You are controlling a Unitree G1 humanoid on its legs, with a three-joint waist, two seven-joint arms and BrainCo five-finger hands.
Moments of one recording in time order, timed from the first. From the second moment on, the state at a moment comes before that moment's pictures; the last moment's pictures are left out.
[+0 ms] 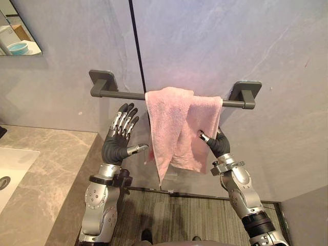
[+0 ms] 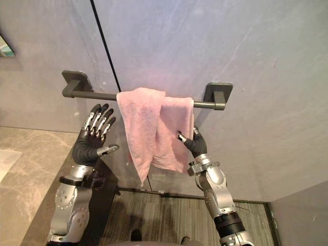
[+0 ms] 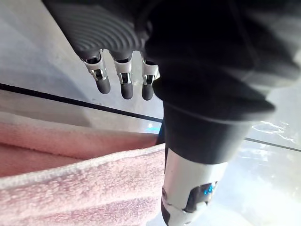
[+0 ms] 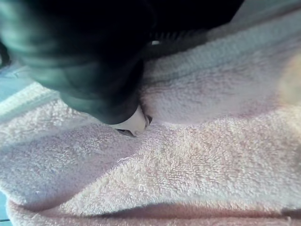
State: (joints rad) left arm 0.14 0.17 -0.07 -0.31 -0.42 -0.29 -0.21; right arm -0.13 -0.19 0.17 0.14 0.46 -0.23 0.20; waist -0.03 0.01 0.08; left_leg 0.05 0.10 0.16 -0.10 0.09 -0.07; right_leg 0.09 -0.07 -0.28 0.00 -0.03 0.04
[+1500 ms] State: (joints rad) left arm 0.10 0.14 -0.17 -0.08 -0.24 -0.25 -0.12; right arm -0.13 -0.14 0.18 0.14 0.43 -0.22 0.19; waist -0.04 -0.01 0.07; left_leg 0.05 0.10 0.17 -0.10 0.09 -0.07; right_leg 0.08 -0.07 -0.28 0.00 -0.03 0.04
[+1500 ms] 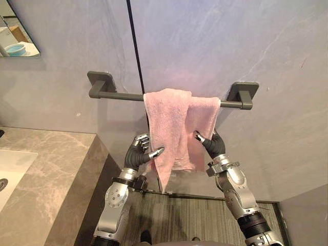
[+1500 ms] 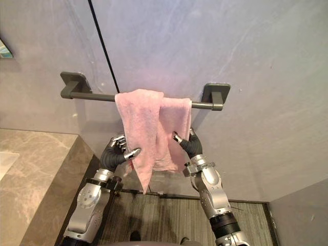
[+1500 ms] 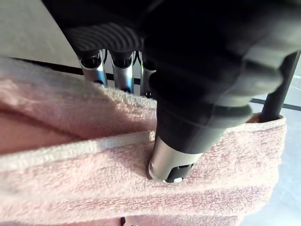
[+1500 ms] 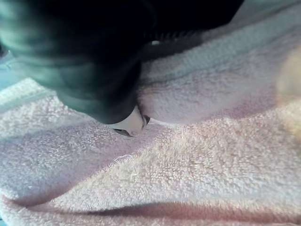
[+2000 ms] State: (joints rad) left arm 0.09 0.14 -0.17 -0.08 -0.25 -0.25 -0.11; right arm -0.13 -0.14 0.19 0.14 0.43 -0.22 0.19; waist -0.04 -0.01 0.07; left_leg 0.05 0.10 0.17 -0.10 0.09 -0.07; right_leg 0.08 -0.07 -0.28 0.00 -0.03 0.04
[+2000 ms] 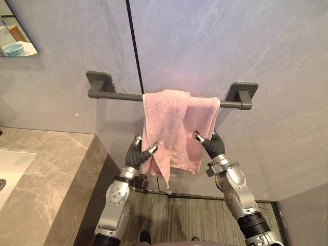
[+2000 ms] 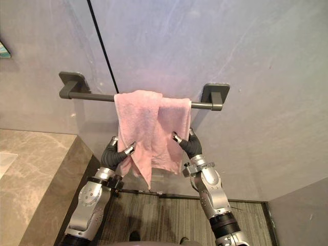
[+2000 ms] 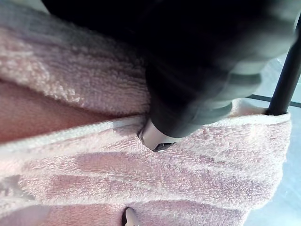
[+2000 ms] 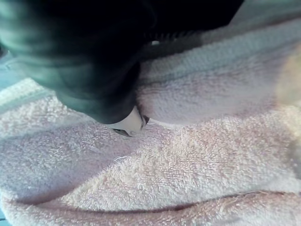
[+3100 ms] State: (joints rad) left arm 0.09 0.05 0.02 -0.18 -0.32 -0.25 -0.10; right arm -0.12 -0.08 0.15 0.09 0.36 -0.21 0.20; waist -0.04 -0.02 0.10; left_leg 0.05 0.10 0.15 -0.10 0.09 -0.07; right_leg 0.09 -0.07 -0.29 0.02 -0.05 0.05
